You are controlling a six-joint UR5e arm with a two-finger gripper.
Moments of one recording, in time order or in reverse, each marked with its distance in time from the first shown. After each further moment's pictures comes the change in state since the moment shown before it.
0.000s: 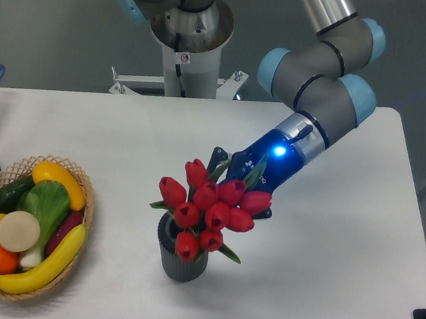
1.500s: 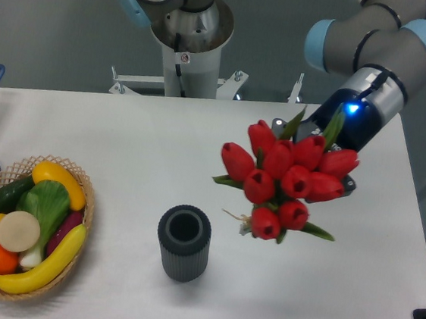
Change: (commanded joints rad) arm 0.126 -0.008 0.193 0.005 0.052 0.001
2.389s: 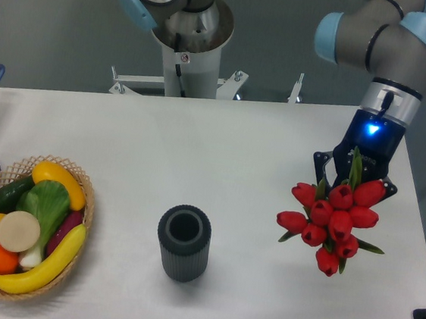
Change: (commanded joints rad) arm 0.063 0.078 -0.183 -0.008 0.649 0.221
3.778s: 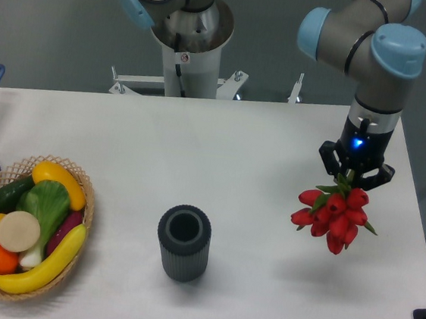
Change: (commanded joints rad) arm -0.104 -0.031 0.061 -0.233 0.574 0.043
